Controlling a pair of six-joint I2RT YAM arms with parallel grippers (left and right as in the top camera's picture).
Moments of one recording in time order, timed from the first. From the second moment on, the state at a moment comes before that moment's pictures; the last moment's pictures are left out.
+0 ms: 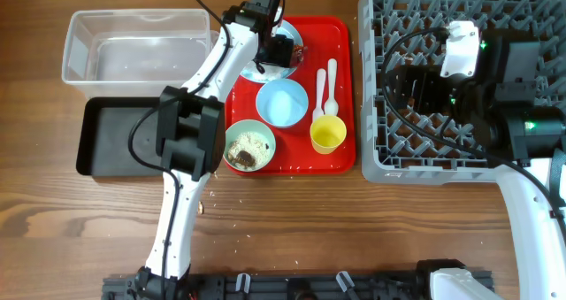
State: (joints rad) left arm -0.36 2.53 2.21 -0.89 0.00 -0.15; right arm 0.04 1.25 1.33 -0.88 -0.25 0.07
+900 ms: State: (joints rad) left arm -0.10 2.13 2.23 -1.02 0.00 -0.18; right arm 0.04 1.25 1.33 -0.88 -0.25 0.07
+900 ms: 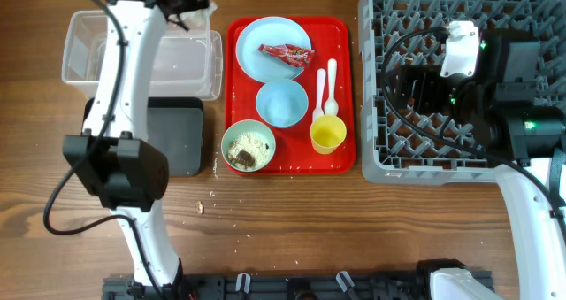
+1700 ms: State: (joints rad) left arm -0.22 2.23 2.24 -0.98 0.08 -0.37; right arm 0.04 1.25 1.33 -0.88 -0.25 0.09
